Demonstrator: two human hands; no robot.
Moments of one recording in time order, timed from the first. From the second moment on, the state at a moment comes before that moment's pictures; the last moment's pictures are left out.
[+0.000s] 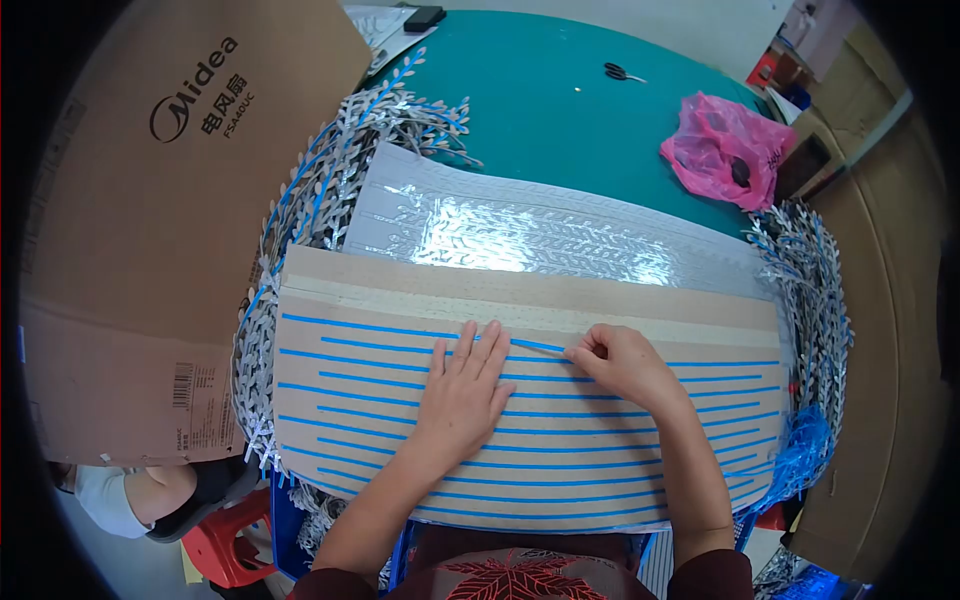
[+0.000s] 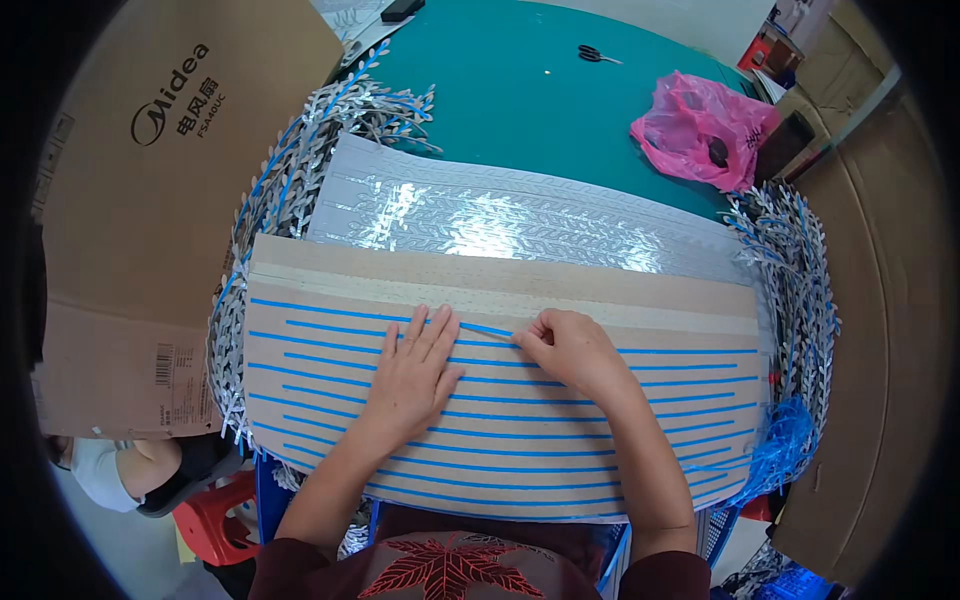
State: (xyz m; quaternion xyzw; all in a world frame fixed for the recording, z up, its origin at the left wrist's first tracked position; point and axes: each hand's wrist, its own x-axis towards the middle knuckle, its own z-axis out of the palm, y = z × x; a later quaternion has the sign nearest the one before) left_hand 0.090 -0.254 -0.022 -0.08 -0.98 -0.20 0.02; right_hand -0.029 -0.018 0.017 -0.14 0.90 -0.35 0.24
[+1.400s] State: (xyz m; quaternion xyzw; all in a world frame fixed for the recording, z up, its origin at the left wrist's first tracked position) left_hand 0.083 -0.230 -0.014 -0.03 -0.99 -0.13 -0.02; right_hand -0.023 0.078 0.004 0.01 0.93 -0.36 0.10
